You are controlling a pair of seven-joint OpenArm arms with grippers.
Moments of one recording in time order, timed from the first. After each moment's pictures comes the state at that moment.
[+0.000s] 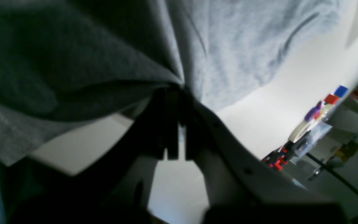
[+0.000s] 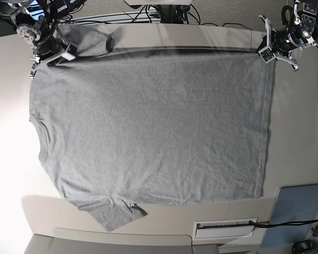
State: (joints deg) left arm 36.6 -34.9 -10.9 99.7 1.7 -42.5 18.7; right arm -39.1 50.6 -10.3 114.9 -22.3 17.2 -41.5
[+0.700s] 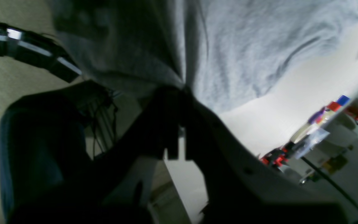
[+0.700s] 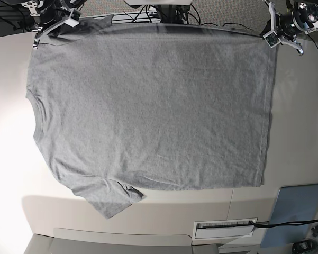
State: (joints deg) left arm 46.9 -35.2 -15.7 104.7 -1.5 -42.8 19.0; right arm -57.6 52.2 -10.2 119.3 -31.7 6.7 -41.2
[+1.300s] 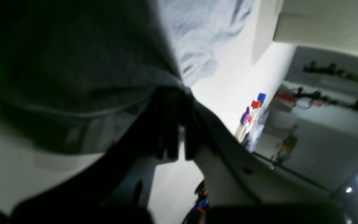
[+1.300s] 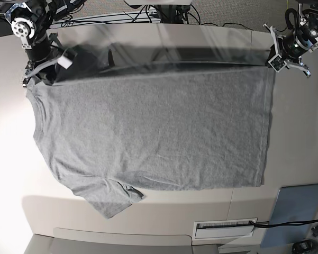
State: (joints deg) left arm 37.9 -34.8 -15.6 104.4 -1.9 -36.2 18.7; right arm -41.4 52.0 -6.4 119.3 -31.1 5.0 -33.3
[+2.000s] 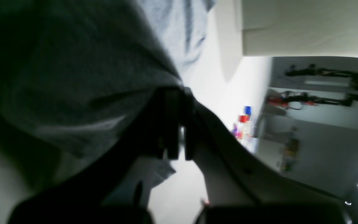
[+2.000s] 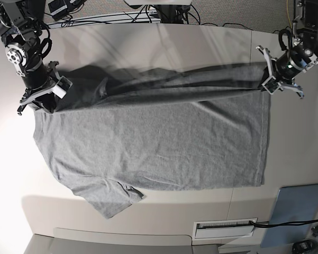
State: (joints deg) left arm 25.0 -33.2 -8.8 100.3 -0.6 -35.8 18.2; right arm -27.3 51.7 -6.5 113.0 -23.3 7.6 -25.2
